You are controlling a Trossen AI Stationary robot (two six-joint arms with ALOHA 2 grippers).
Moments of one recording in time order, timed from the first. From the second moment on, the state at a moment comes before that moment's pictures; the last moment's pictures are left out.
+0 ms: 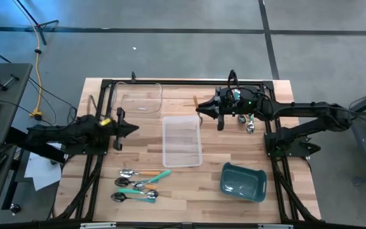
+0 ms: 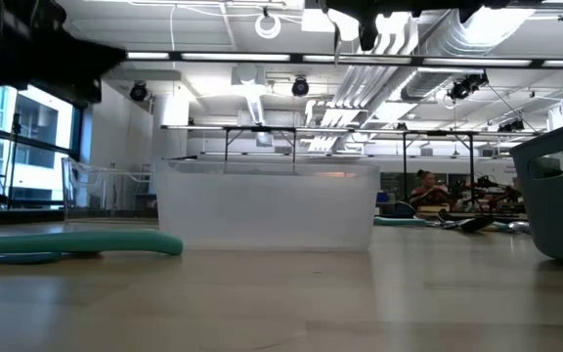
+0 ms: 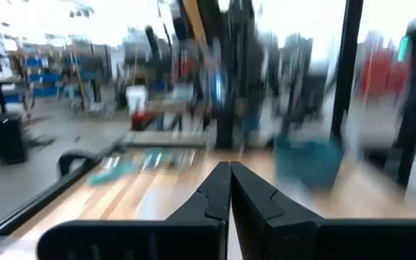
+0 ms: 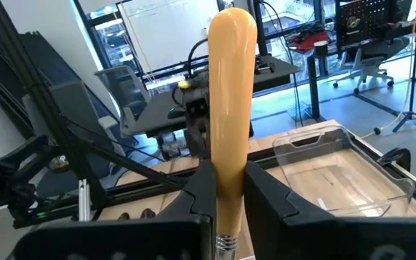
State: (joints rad) left arm 0.02 0.01 0.01 0.16 -0.03 -0.02; right arm -0.18 1.20 0.87 0.31 -0.20 0.25
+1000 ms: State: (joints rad) left arm 0.02 0.85 0.53 0.39 -0.20 -0.20; right arm -0.18 1.20 0.87 0.33 -0.20 0.25
